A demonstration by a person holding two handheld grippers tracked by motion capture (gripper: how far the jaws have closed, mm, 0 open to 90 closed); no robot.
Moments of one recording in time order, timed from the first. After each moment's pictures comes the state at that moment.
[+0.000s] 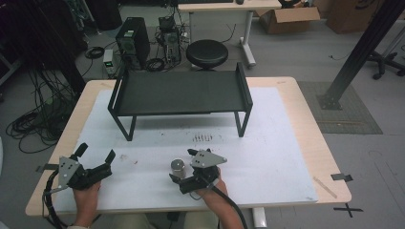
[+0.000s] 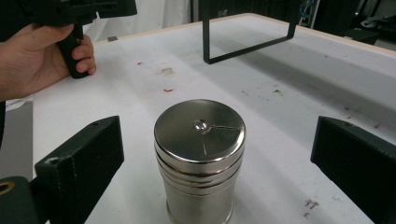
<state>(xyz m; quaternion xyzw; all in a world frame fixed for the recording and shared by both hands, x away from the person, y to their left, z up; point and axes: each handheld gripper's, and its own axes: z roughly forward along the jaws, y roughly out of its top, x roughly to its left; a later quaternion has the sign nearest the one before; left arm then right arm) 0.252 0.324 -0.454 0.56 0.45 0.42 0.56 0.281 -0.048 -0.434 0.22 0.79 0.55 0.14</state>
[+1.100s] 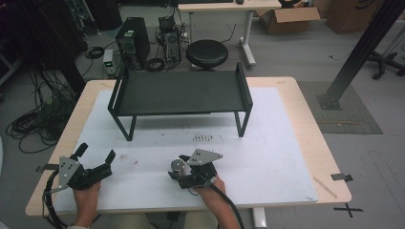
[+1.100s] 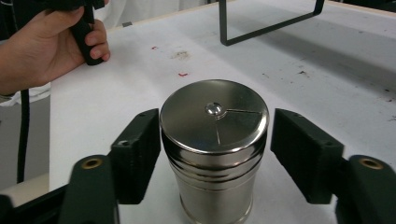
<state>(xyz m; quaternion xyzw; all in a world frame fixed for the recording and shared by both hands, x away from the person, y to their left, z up) 0.253 0.324 -0.454 0.56 0.45 0.42 0.56 0.288 -0.043 -0.441 0.22 0.81 0.54 0.09</state>
